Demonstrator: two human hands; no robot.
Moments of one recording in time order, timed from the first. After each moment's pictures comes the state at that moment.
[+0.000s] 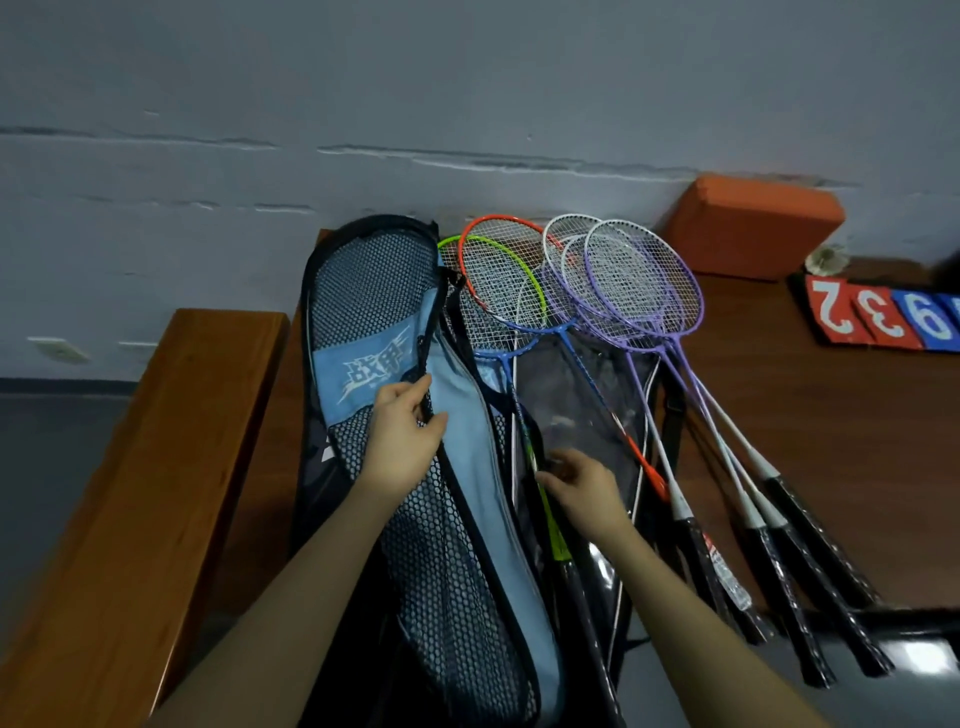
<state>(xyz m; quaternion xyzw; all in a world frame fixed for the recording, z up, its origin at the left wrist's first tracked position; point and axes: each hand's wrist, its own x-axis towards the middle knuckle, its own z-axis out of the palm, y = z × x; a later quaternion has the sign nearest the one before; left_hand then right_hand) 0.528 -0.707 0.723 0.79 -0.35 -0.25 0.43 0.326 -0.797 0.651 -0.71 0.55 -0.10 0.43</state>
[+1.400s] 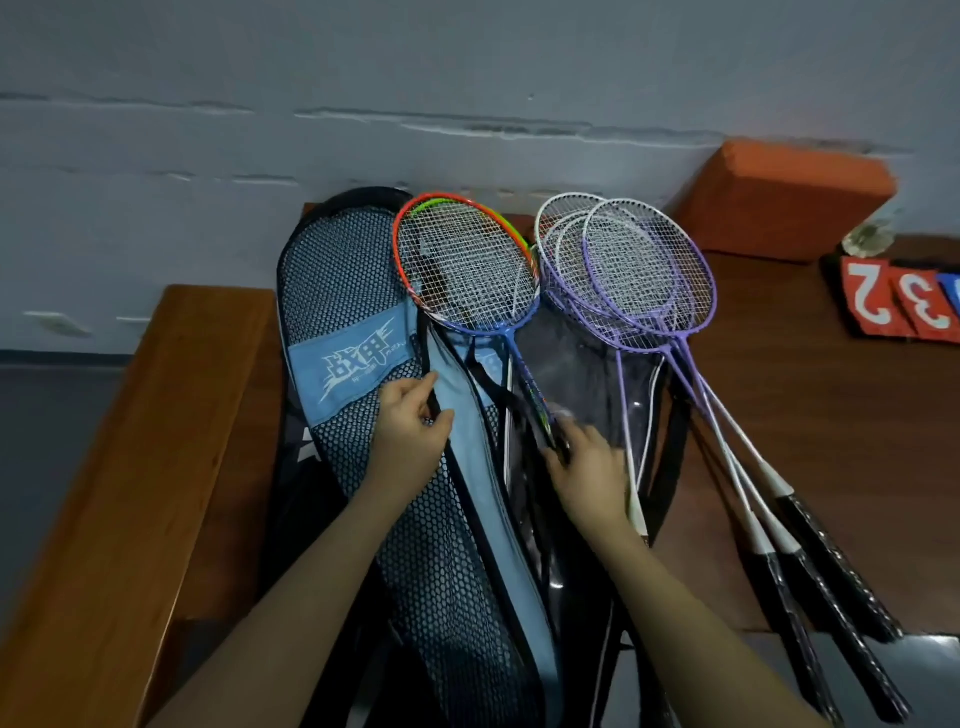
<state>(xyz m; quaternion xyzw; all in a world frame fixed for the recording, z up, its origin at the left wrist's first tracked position) 0.510 -0.737 0.700 0.79 -0.35 -0.23 0.44 0.331 -0.834 0.631 -0.82 0.52 -0.08 0.21</state>
